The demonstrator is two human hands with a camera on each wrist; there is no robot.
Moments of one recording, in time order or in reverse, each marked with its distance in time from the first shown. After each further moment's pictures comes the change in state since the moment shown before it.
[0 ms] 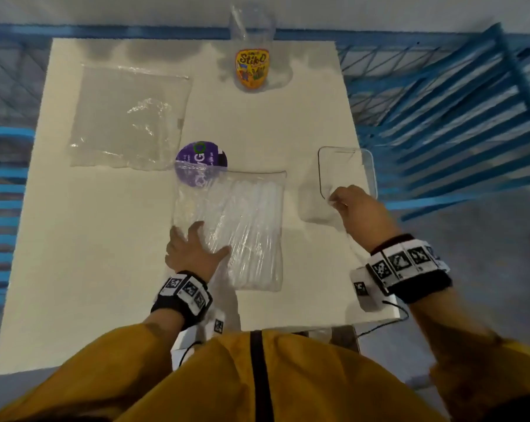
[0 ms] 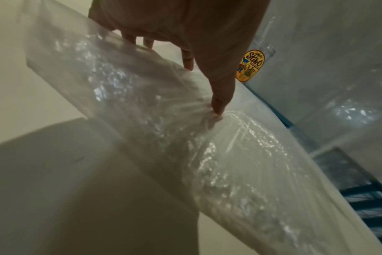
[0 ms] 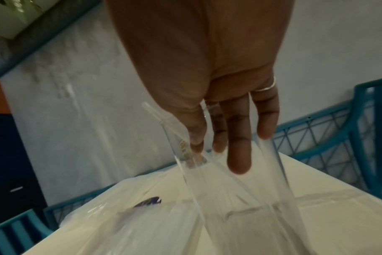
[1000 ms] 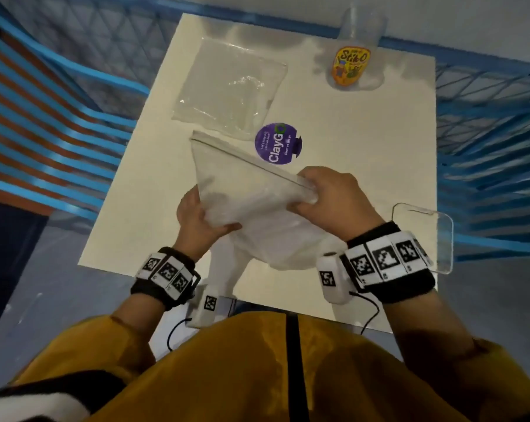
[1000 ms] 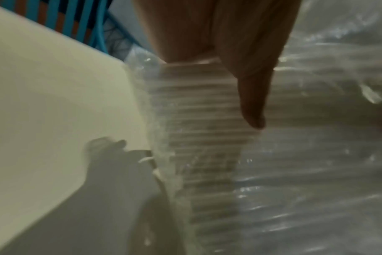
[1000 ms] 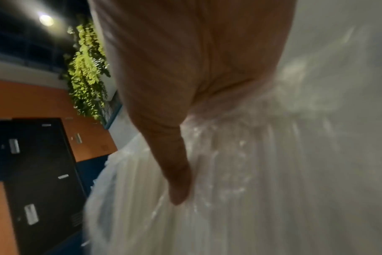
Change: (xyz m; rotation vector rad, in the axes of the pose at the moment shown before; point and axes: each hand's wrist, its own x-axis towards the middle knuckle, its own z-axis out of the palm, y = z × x) left_hand -0.055 -0.080 -0.081 -0.589 0.256 0.244; right_hand -0.028 -0.173 0.004 0.046 -0.139 -0.359
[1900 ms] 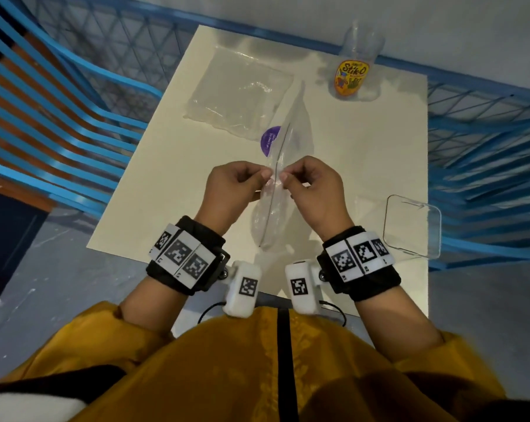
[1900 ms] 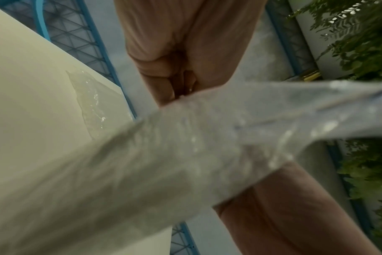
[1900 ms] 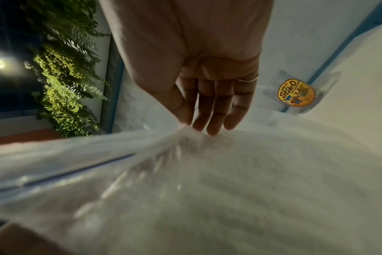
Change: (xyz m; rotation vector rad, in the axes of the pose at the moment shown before) left_hand -0.035 0.114 -0.013 -0.518 -0.051 -0.054; right_hand -0.029 -0.048 0.019 0.724 0.312 0.047
